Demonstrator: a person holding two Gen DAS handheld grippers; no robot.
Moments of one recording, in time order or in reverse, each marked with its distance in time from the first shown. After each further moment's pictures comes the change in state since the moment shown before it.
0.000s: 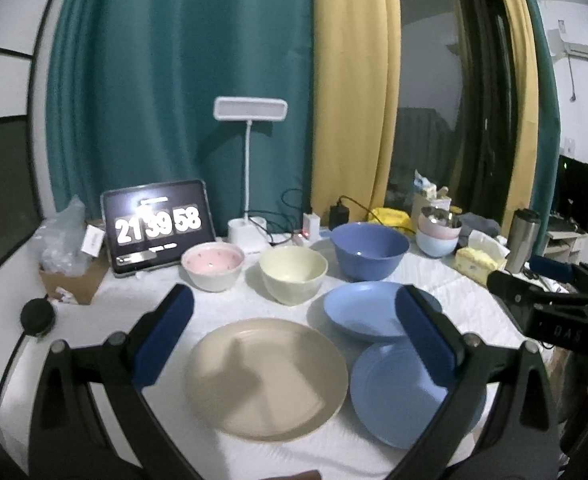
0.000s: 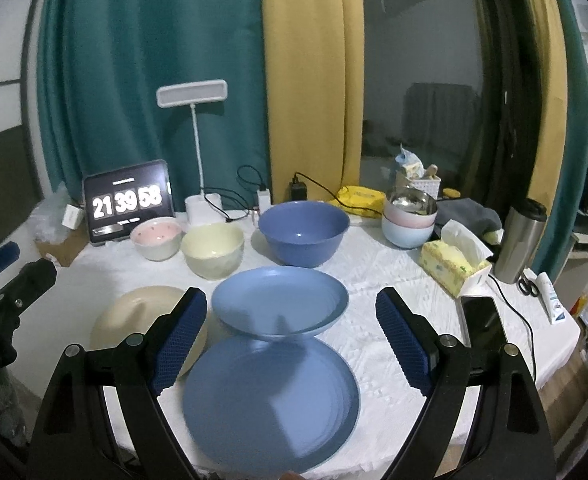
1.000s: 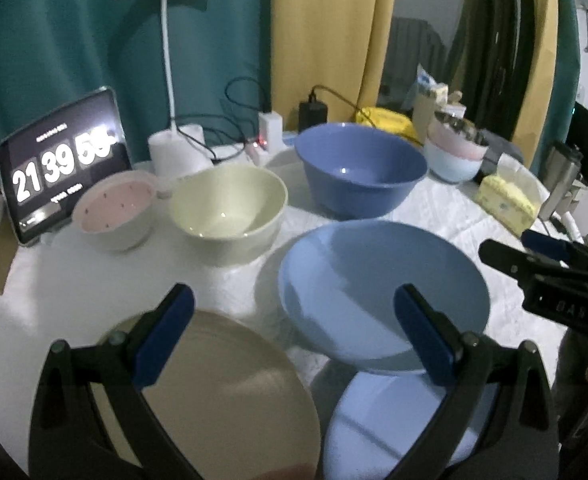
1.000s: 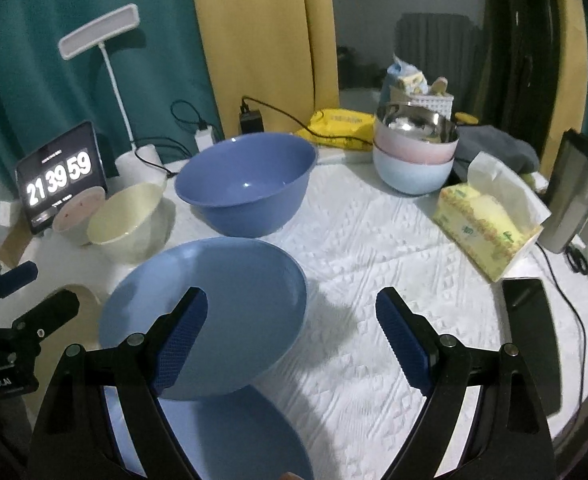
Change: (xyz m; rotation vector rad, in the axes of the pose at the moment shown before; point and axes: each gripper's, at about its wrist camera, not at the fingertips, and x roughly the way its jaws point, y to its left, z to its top) left arm 0.199 -0.053 -0.021 0.043 0.366 -0.062; right arm 0.174 -0.081 -0.002 0.103 0.252 0.014
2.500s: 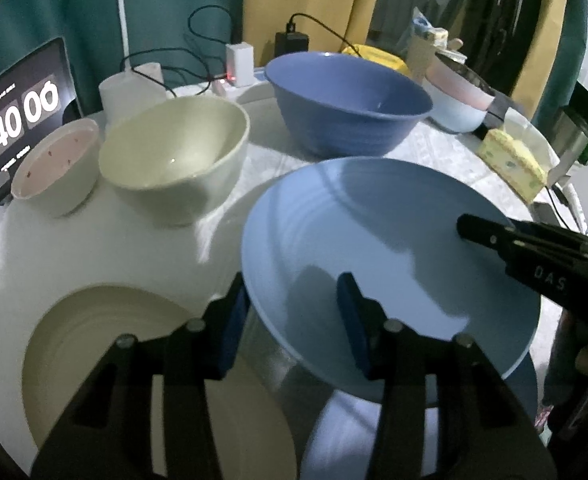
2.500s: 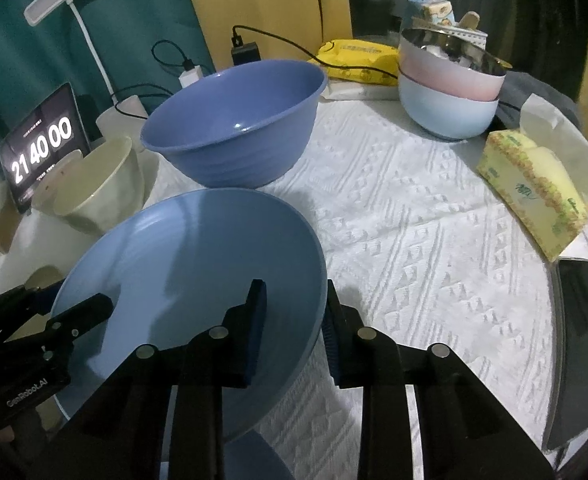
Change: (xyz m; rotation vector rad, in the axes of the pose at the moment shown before) left arm 0.054 -0.013 -0.008 0.009 0.180 -0.072; right arm 0.059 -0.006 -0.004 0.003 0.172 0.047
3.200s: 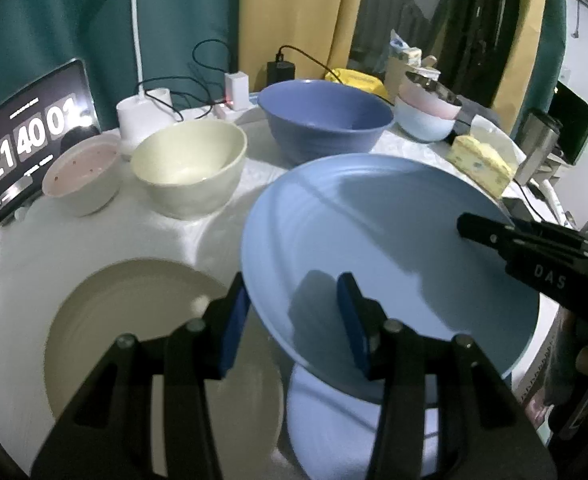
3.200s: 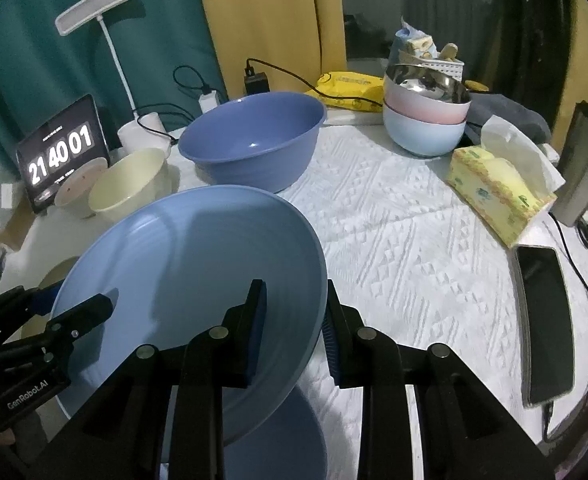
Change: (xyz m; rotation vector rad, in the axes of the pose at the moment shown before) left arm -0.056 -0.012 -0.027 0.021 -0.080 -0.013; right arm -0.059 0.018 -0.027 -0.007 -0.079 -0.029
